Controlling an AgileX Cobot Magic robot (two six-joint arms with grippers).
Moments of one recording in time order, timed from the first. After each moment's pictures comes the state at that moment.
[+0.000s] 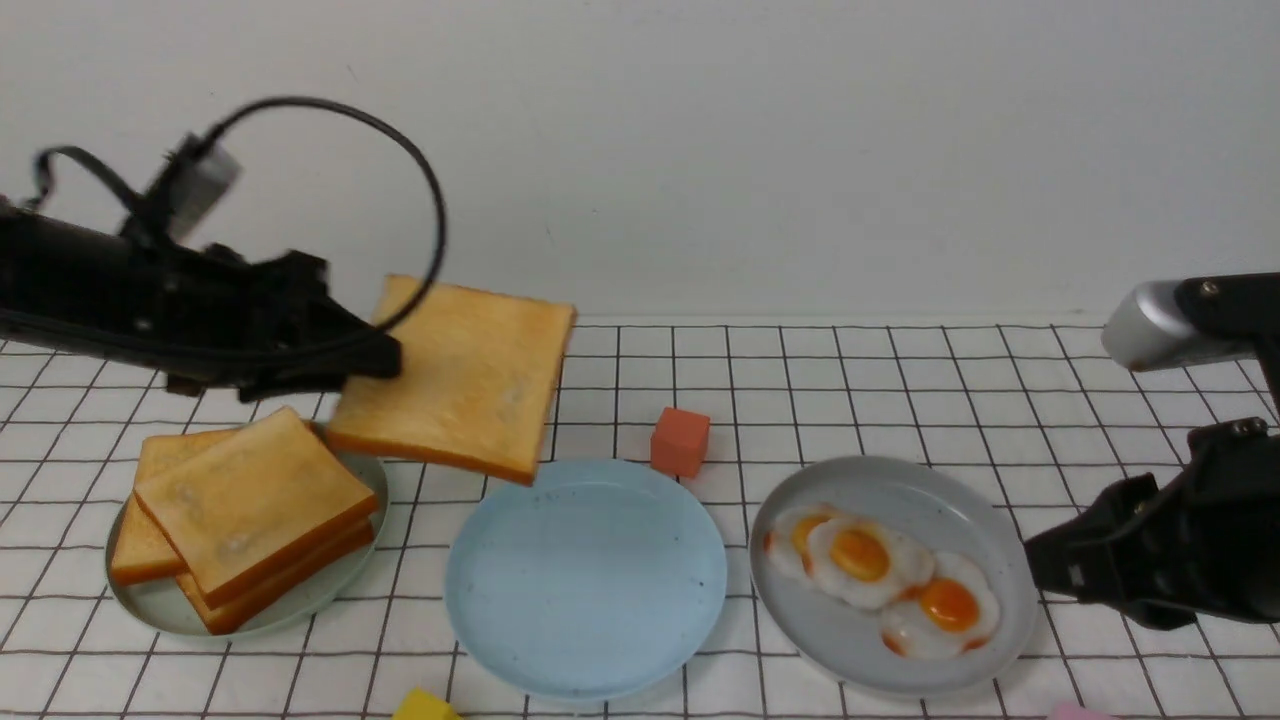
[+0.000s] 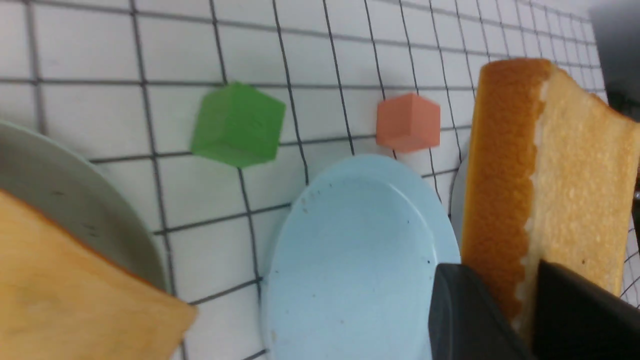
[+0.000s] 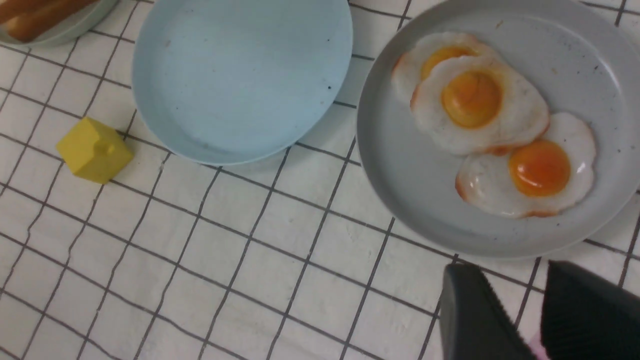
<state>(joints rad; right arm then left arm) 0.35 1.06 -0.82 0.32 0.73 -0.13 0.06 1.72 -1.16 -1.05 0.88 0.69</state>
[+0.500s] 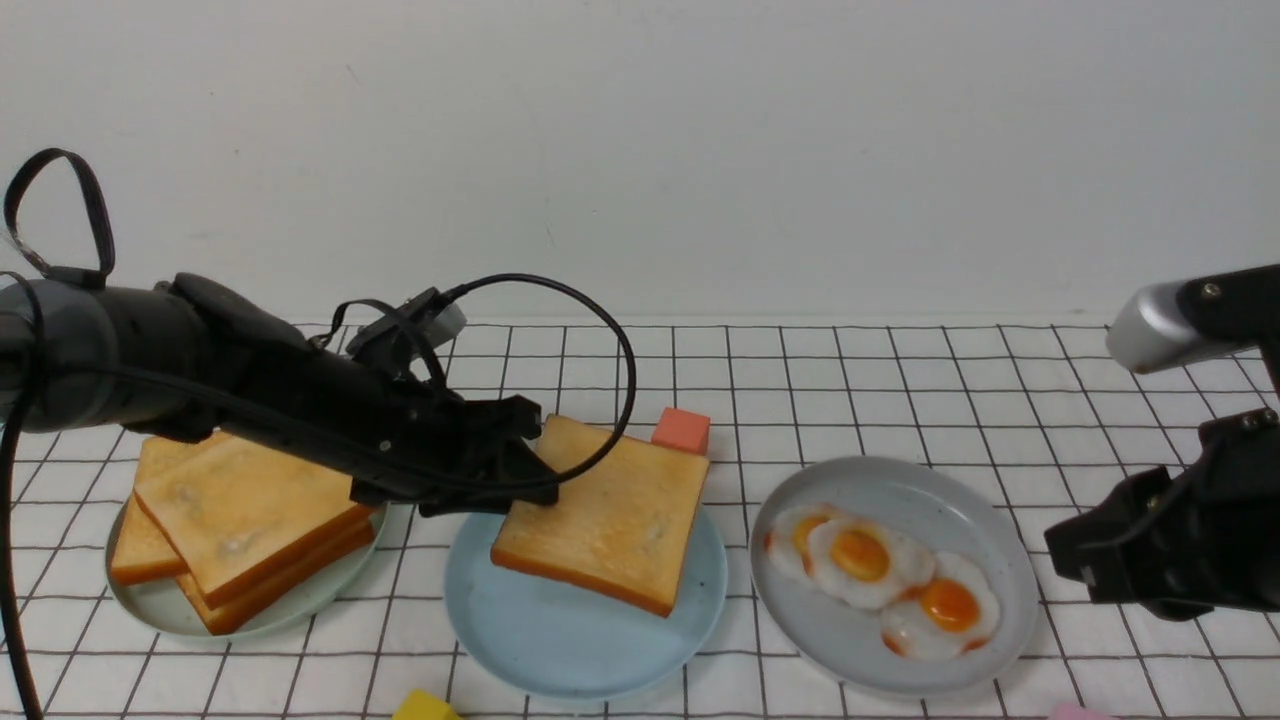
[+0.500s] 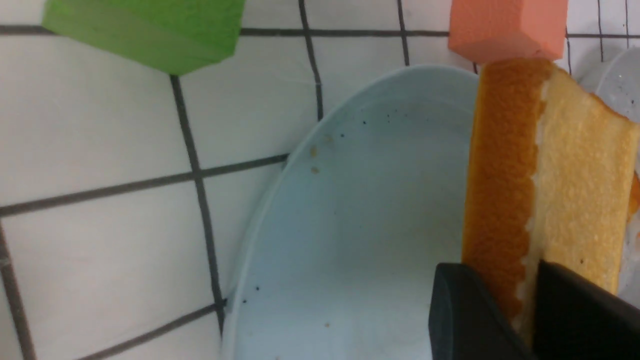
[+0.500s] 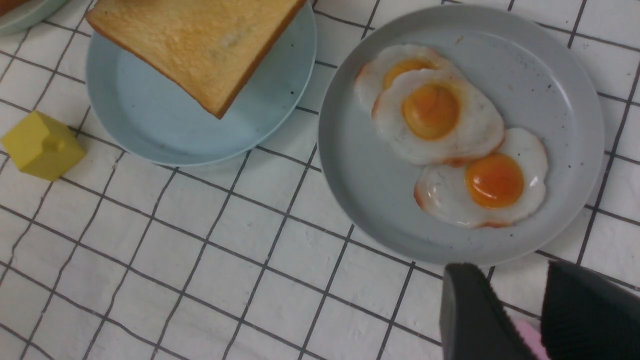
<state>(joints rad) 0.35 1.06 -0.82 0.25 0.72 -0.13 -0.17 1.89 -1.13 -1.08 0.65 0.67</state>
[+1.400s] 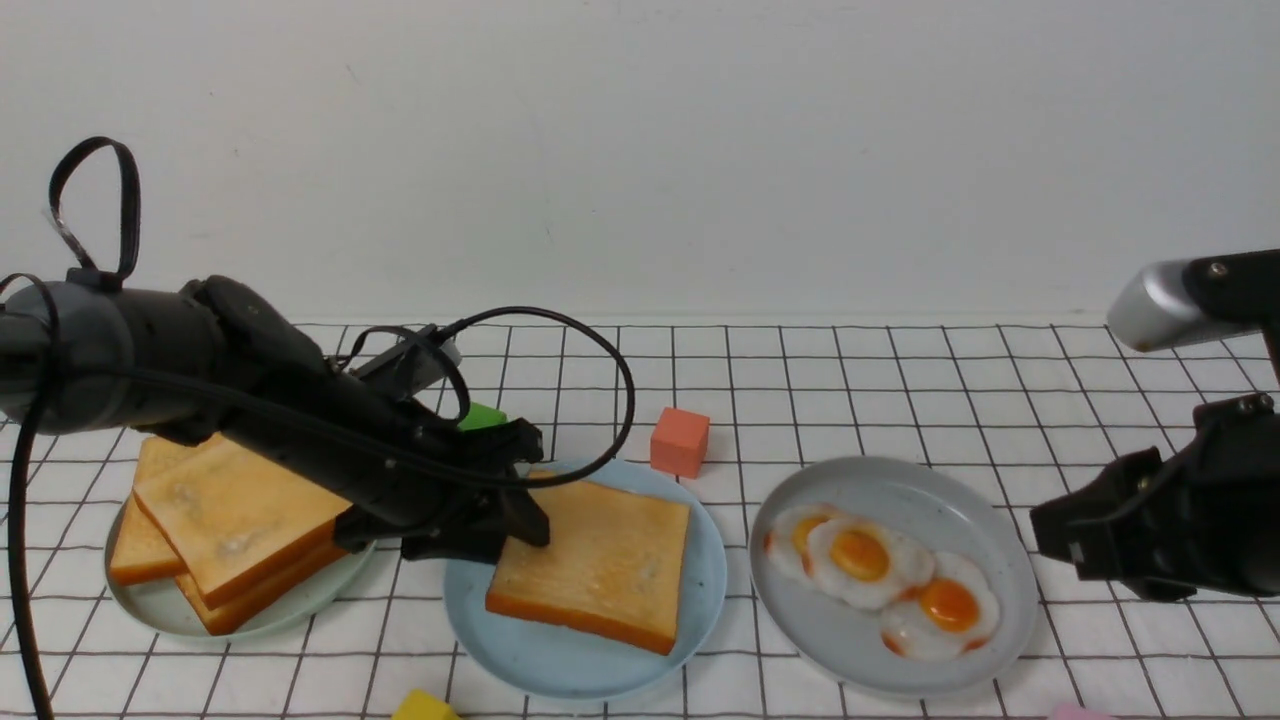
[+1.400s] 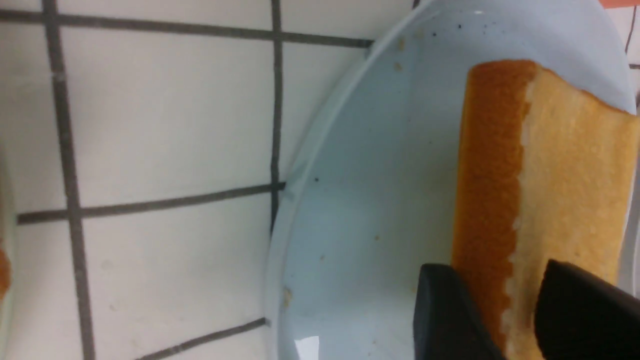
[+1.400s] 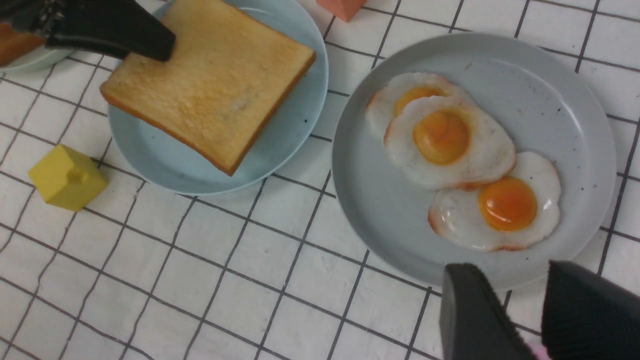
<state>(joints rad) 0.35 1.06 -0.82 0.30 0.68 -0.13 -0.19 1.89 -1.13 -0.88 0.68 0.32</state>
